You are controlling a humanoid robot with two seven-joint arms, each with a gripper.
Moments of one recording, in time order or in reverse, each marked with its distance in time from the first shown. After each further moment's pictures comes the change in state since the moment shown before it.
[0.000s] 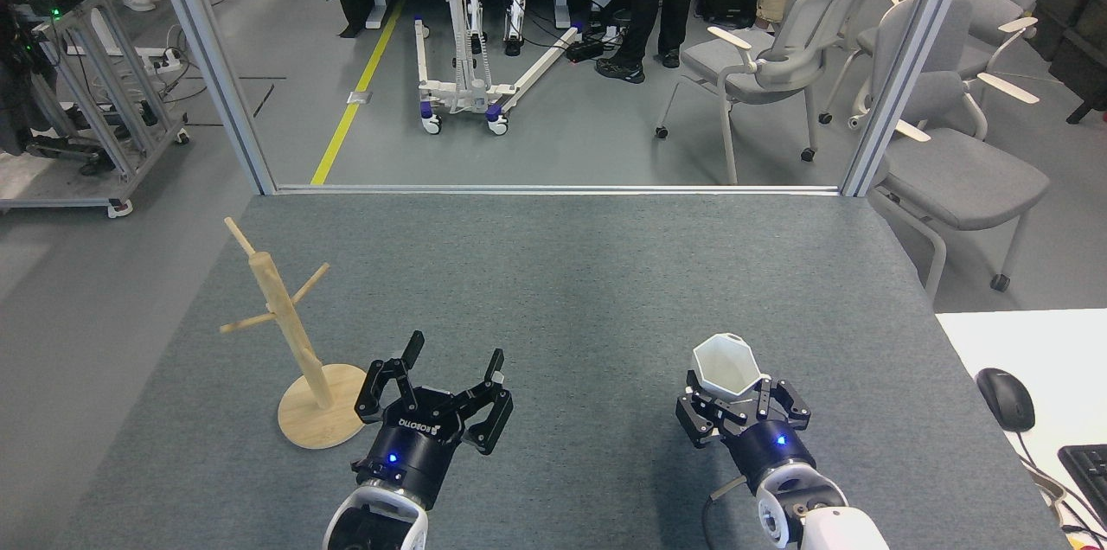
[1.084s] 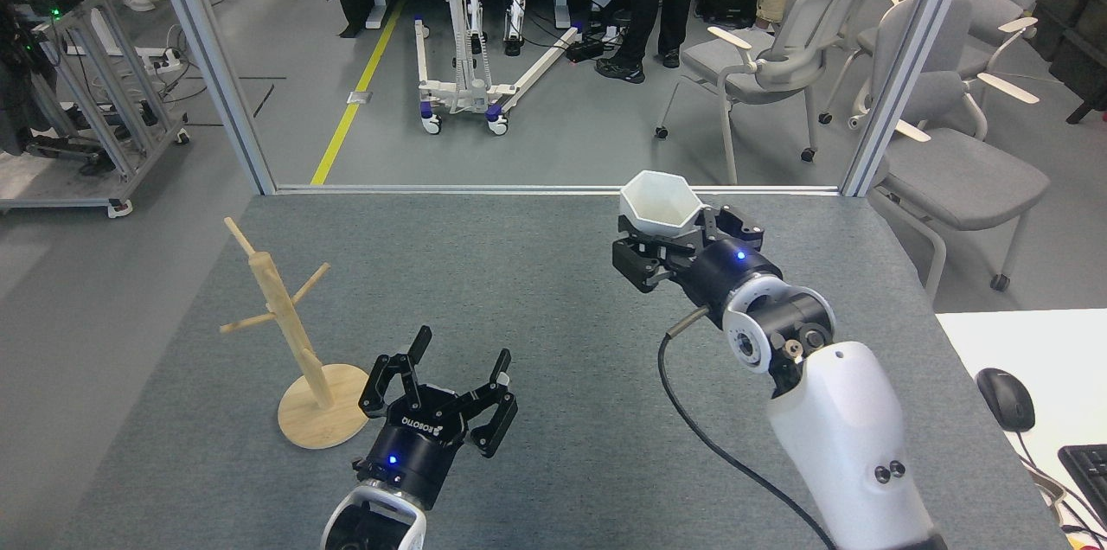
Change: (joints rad) left arm -0.004 0.012 -0.002 0.010 0.000 -0.076 0.068; right arm -0.301 -0.023 0.189 -0.417 -0.191 0.091 0.596
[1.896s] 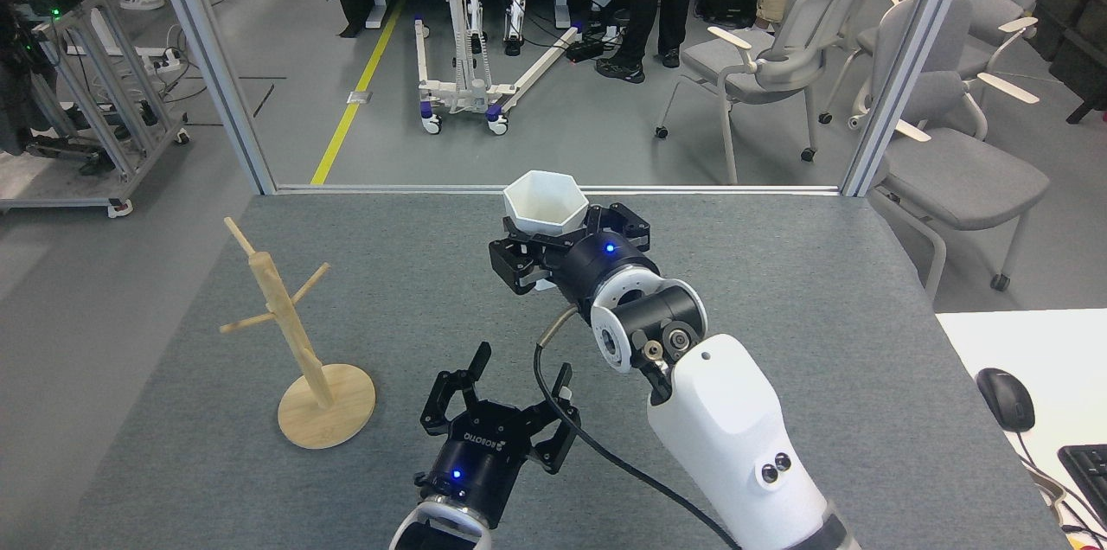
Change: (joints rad) left arm 0.022 -0.106 -0.101 -0.027 -0.008 0.105 -0.072; right arm -0.065 0.153 0.210 -0.048 0.067 0.264 0.152
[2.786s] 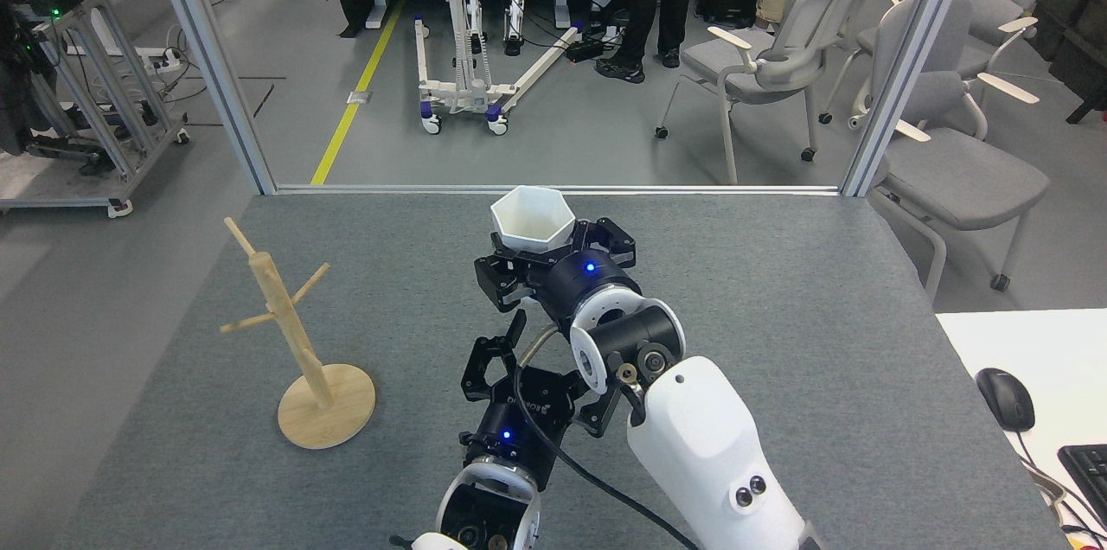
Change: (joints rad) left arm -0.120 -0.062 -0.089 0.050 -0.045 0.129 -0.102; right arm 0.041 0.055 0.007 0.000 0.098 0.008 0.005
